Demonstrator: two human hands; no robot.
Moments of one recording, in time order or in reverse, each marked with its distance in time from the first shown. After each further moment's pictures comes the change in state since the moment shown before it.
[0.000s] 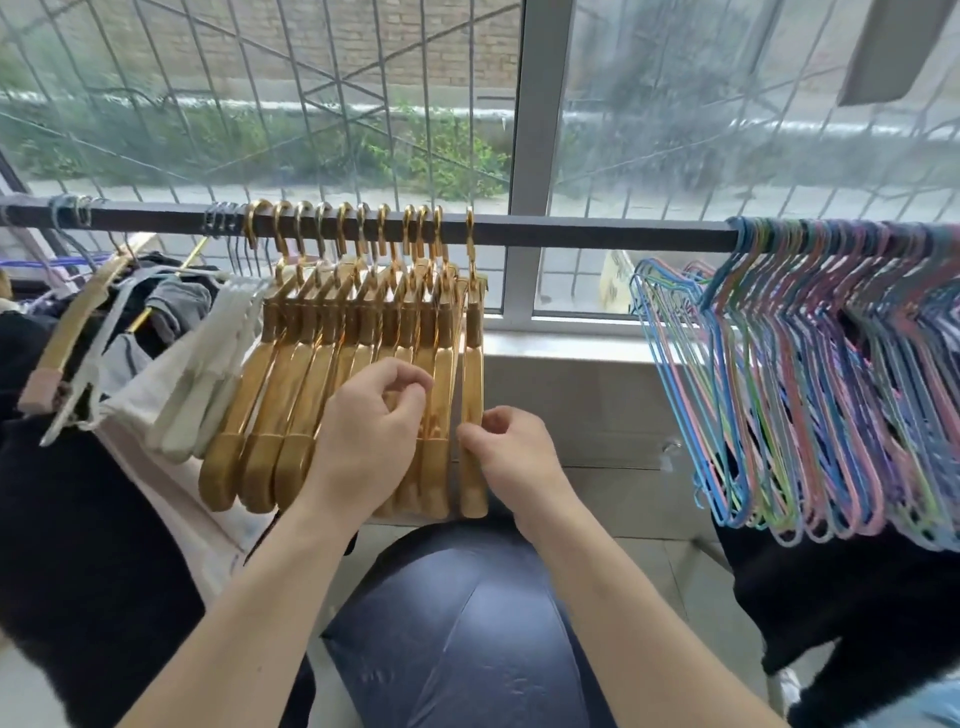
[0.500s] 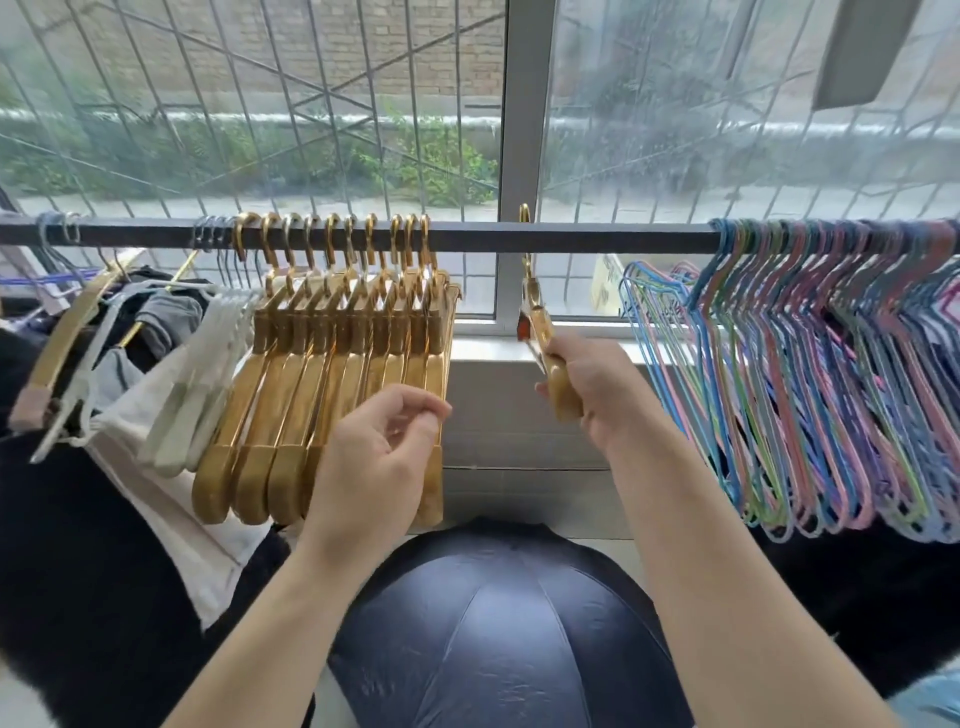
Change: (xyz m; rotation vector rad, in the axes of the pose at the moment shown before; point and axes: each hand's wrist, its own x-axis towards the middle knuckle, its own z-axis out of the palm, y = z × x) left_hand -0.034 0.029 -0.001 -0.170 -0.057 -0.053; right_hand 0.037 -0.043 -0.080 0.271 0.120 0.076
